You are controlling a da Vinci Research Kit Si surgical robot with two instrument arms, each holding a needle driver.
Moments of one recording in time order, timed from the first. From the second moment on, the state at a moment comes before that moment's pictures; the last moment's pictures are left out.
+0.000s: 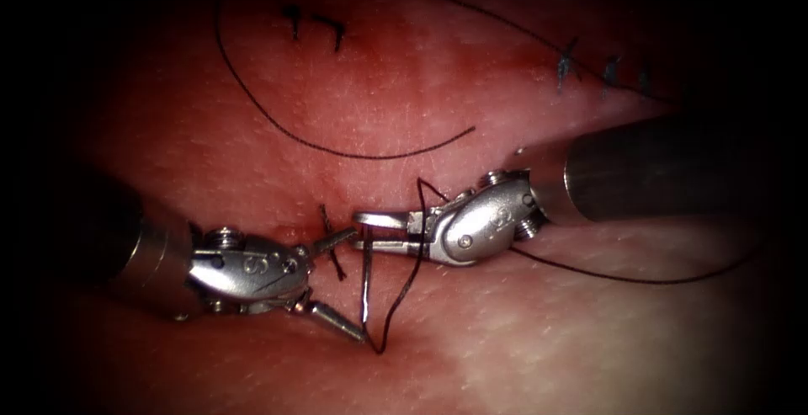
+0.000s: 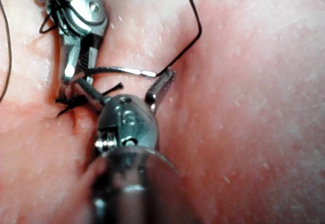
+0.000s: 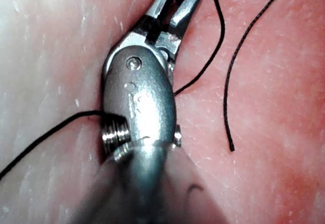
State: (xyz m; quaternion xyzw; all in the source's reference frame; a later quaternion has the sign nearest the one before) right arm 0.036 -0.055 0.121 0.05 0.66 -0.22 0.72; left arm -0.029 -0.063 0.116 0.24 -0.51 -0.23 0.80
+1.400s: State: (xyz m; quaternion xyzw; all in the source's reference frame) right arm 0.030 -0.060 0.129 0.30 0.51 -0.03 0.81; left arm -0.028 -0.063 0.115 0.24 -0.51 -0.23 0.80
